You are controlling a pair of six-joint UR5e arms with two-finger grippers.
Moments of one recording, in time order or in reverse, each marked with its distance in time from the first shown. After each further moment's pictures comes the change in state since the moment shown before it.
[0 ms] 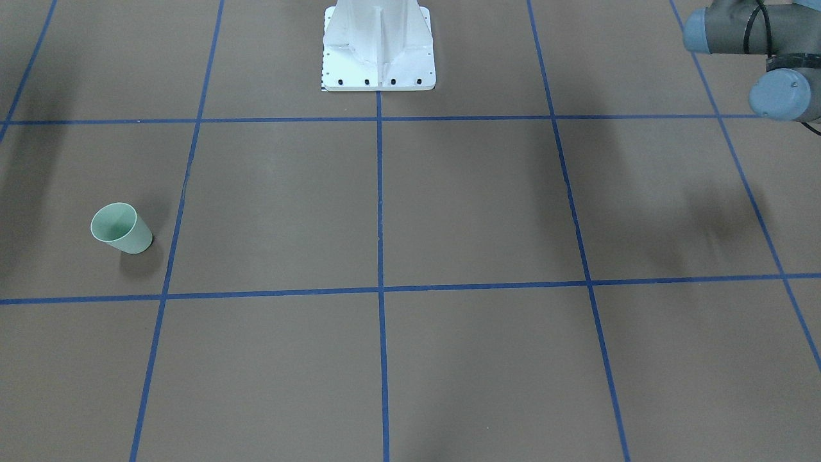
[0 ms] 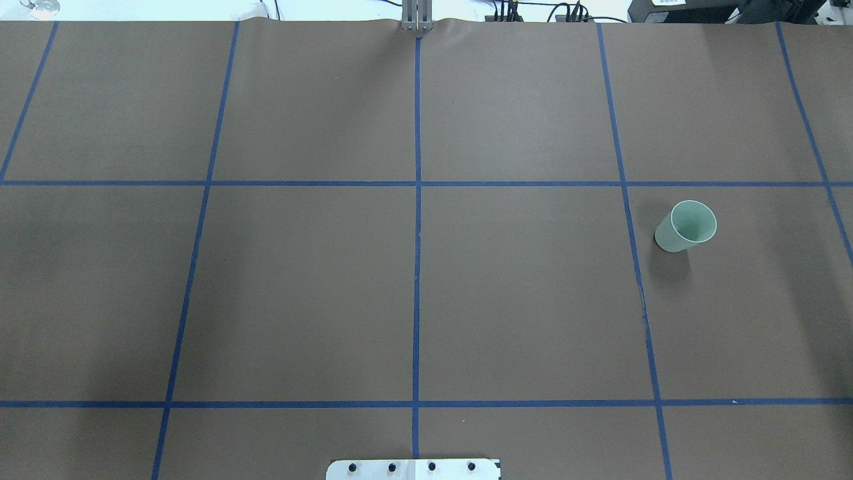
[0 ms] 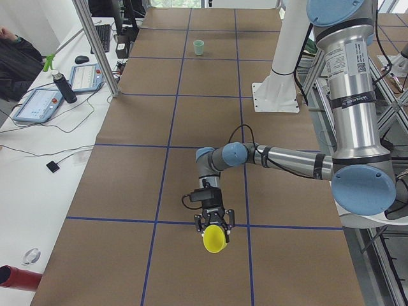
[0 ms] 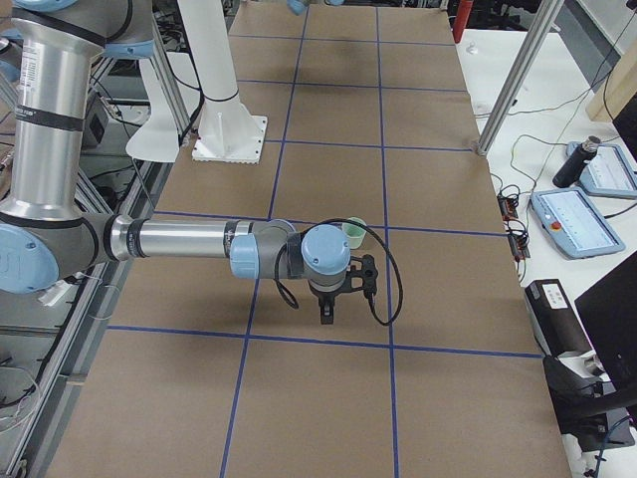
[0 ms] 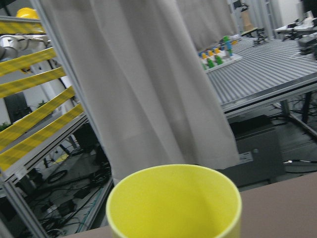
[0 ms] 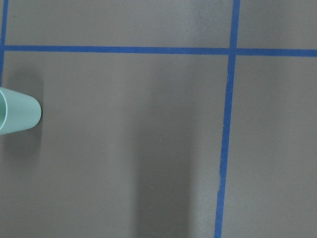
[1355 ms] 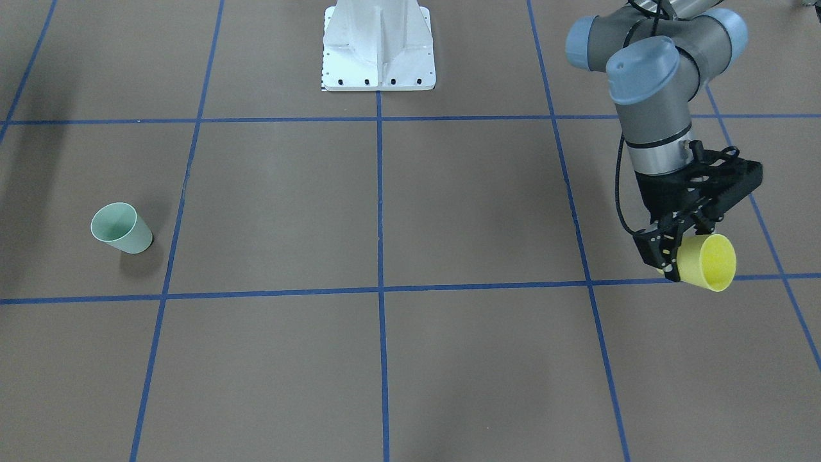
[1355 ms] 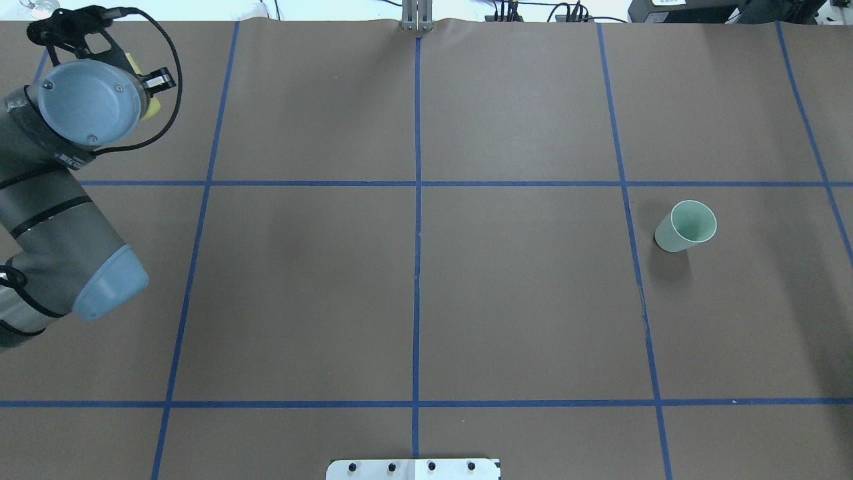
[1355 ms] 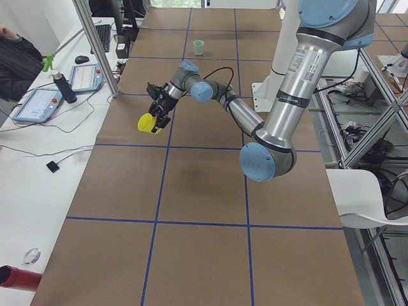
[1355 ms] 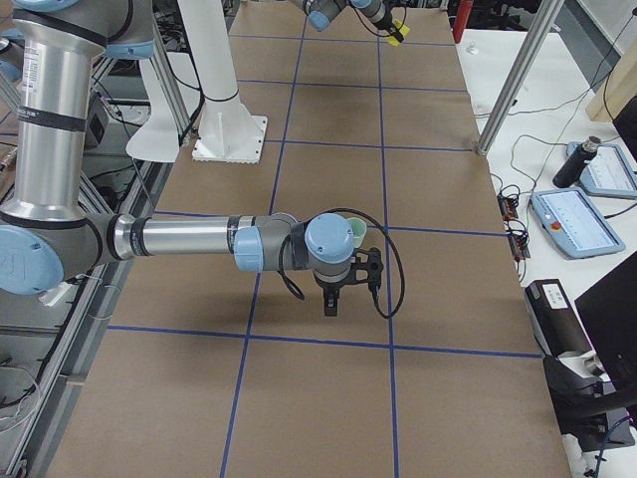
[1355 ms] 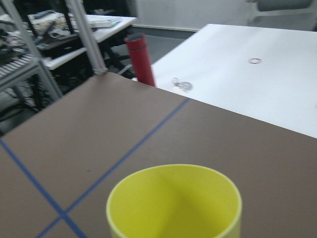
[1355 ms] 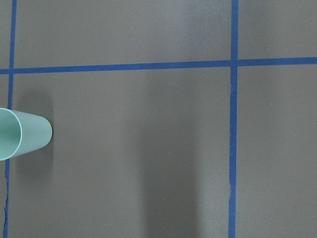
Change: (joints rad) left arm 0.157 -0.541 -0.003 -0.492 -0.015 0.483; right arm -0.001 0.015 0.022 0.008 -0.004 0.104
